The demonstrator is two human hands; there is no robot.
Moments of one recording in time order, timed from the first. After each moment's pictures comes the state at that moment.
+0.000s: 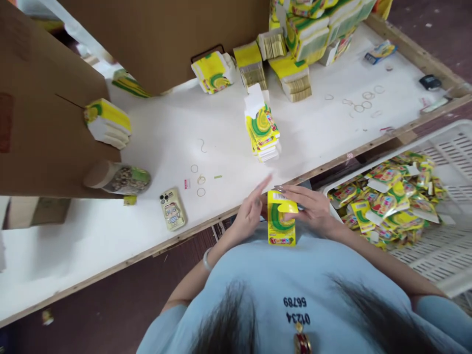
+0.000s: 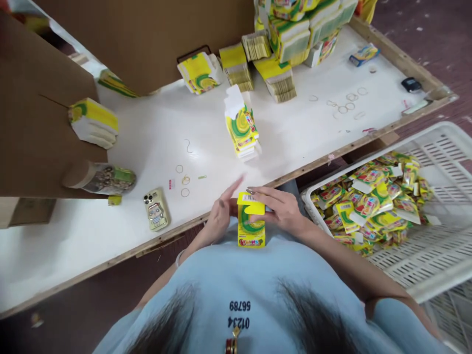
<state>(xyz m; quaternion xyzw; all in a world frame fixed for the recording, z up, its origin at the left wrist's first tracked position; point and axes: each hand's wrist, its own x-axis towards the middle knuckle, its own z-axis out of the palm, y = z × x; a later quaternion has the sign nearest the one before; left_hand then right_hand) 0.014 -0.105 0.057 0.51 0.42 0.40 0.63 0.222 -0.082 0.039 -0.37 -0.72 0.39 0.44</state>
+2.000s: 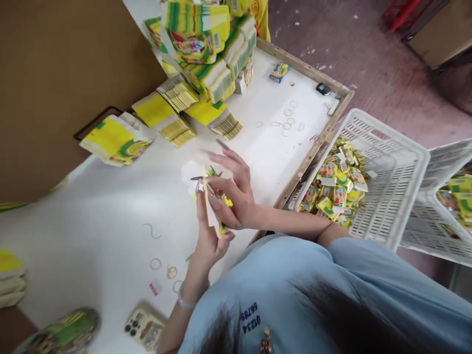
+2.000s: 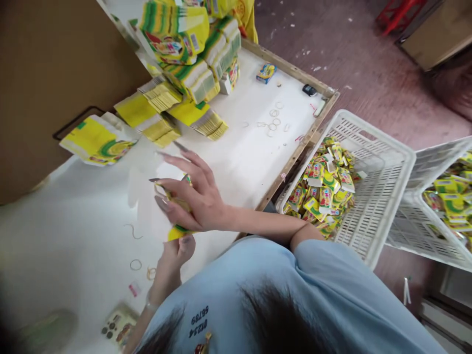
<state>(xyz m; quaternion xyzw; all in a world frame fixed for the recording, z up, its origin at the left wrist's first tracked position) -0.010 0.089 0.072 0.78 0.29 0.42 0.36 0.136 0.108 0.085 -0.53 -0.67 0.11 0.50</state>
